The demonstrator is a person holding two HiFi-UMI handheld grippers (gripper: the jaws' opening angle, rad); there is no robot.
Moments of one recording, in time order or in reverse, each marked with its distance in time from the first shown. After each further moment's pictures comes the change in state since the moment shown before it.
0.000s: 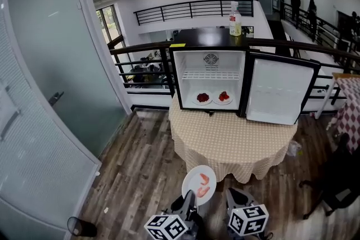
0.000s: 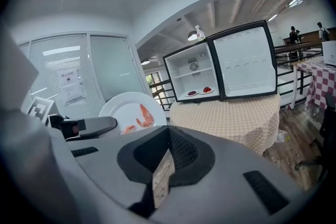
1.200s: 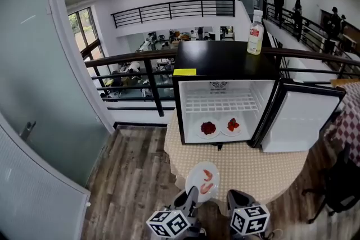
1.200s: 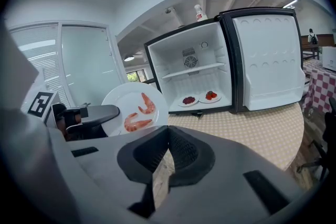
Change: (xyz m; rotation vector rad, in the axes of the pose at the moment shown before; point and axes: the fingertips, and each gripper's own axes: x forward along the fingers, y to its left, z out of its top) left arm 0.226 0.138 0.162 -0.056 0.082 -0.169; right arm 0.252 -0.015 0.116 0.051 0.027 -0.159
